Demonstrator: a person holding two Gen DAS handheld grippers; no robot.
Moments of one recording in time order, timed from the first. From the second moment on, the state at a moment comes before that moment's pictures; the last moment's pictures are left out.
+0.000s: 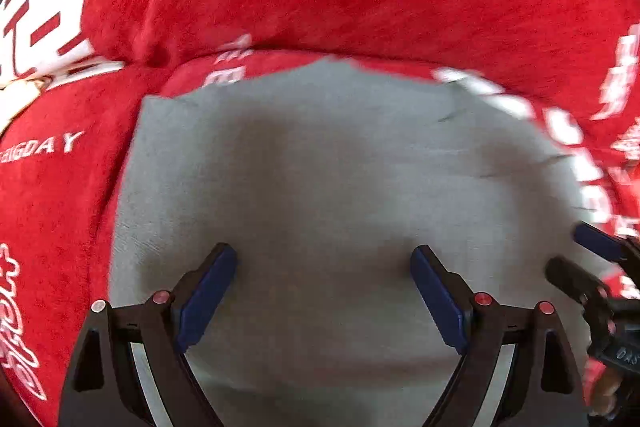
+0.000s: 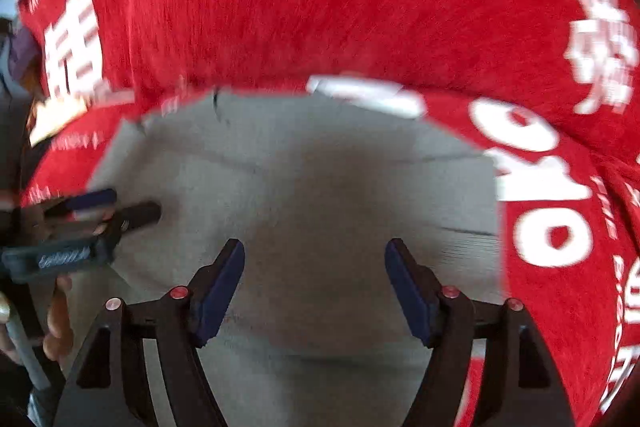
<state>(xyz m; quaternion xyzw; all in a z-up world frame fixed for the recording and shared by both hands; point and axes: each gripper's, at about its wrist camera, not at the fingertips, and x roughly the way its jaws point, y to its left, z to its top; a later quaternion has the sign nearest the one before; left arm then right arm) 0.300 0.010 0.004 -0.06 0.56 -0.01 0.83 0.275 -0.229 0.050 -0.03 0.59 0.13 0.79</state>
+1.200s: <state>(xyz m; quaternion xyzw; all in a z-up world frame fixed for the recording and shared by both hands) 0.053 0.032 0.052 0.04 0.56 -0.10 0.82 0.039 -0.245 0.100 -0.25 0.54 0.22 0.77</state>
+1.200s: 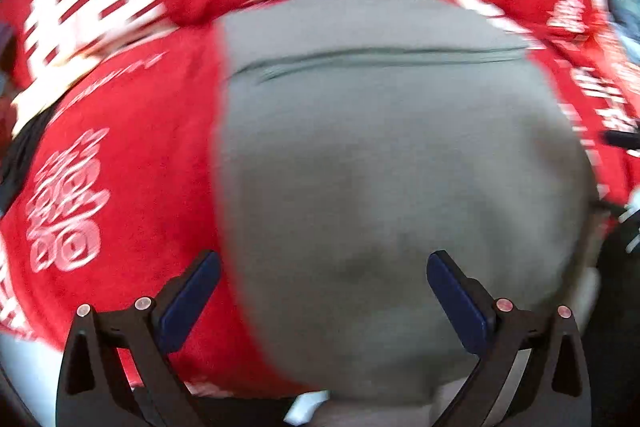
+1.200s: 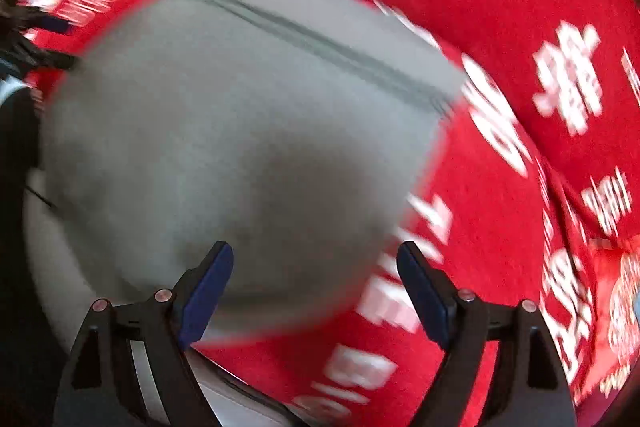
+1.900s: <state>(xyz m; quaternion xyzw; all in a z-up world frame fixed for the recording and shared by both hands) -0.008 0.059 0.040 0.01 0.60 -0.04 0.80 -0.031 -0.318 0.084 -0.30 0.56 0.14 0.76</state>
